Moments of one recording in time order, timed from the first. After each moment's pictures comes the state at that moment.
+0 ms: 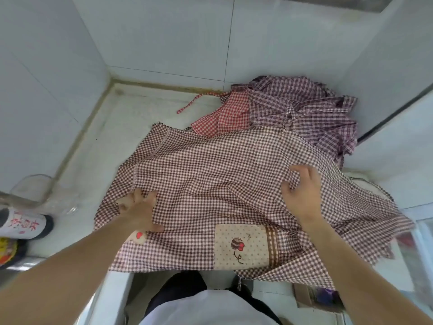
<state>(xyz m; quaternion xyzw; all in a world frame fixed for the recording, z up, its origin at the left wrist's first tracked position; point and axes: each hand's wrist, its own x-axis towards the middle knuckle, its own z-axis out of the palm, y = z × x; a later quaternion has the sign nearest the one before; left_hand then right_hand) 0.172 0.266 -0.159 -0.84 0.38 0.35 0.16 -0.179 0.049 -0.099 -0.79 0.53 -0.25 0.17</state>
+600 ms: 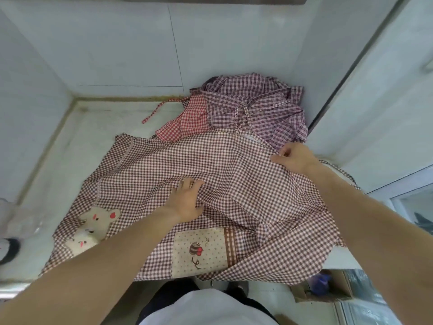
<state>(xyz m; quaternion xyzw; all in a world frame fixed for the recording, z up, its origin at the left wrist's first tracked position) 0.010 0.146 -0.117 -0.76 0.58 0.29 0.02 -0.250 -0.077 -0.064 -0.76 0.56 -0.03 0.34</state>
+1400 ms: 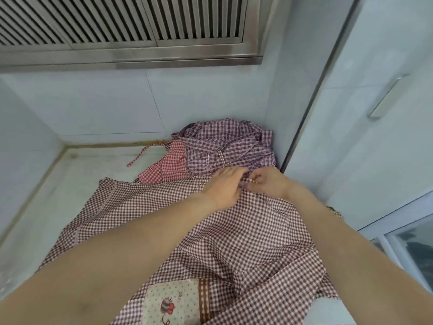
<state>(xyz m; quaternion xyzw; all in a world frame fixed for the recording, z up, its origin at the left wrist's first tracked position) -0.092 -0.026 -0.025 -0.65 0.73 0.17 -0.11 -0.254 -0.118 -0.028 -0.80 0.42 -0.04 0.43</state>
